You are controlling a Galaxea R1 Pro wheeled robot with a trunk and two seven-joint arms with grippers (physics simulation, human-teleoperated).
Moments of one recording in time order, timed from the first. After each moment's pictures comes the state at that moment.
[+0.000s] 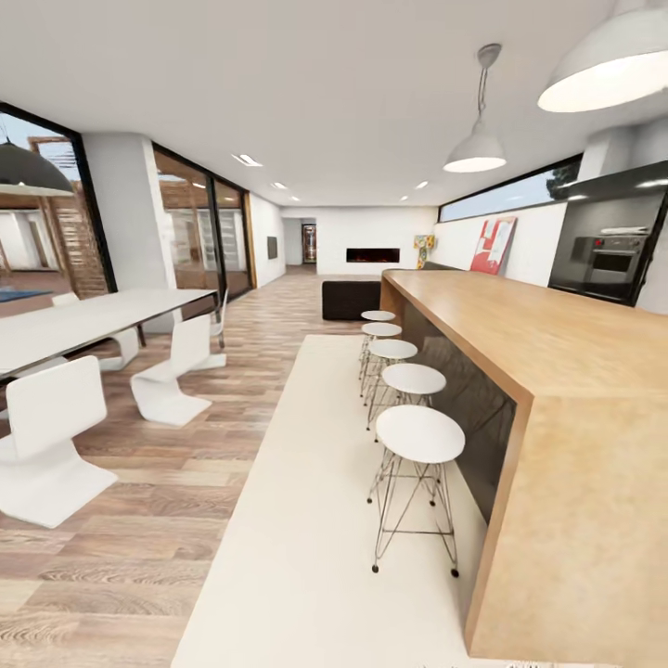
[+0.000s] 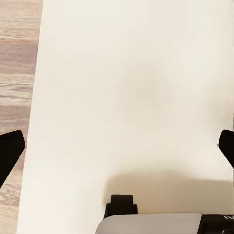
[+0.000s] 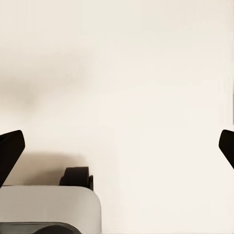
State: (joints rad) left arm 0.03 0.03 0.02 -0.51 0.00 -0.05 0.01; right arm -0.08 -0.11 0.00 -0.24 0.00 -0.09 0.00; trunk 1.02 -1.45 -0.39
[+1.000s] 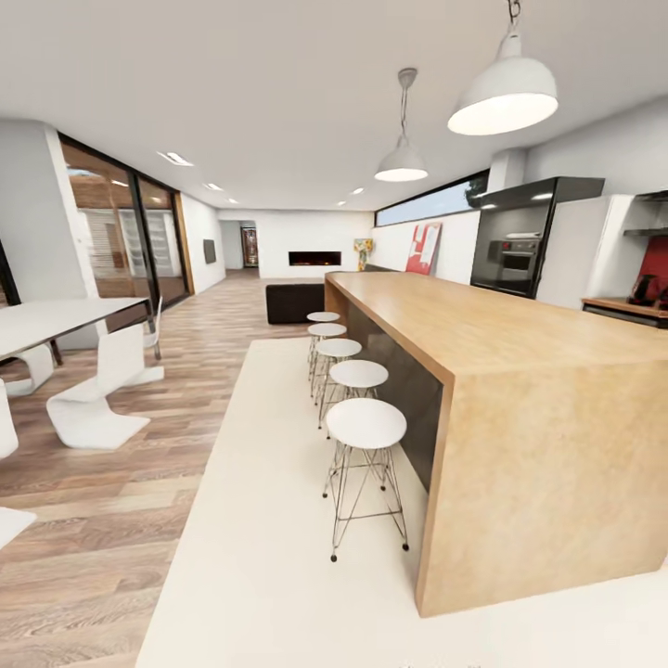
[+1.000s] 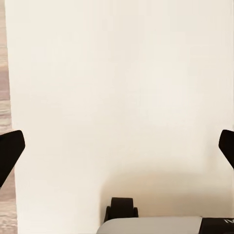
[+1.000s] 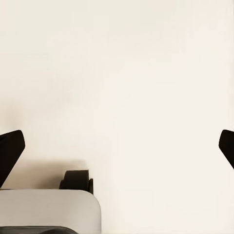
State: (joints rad) left arm 0.03 0.03 0.02 -0.51 0.00 -0.05 0.01; right arm -0.08 -0.11 0.00 -0.24 0.00 -0.09 0.00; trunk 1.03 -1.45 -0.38
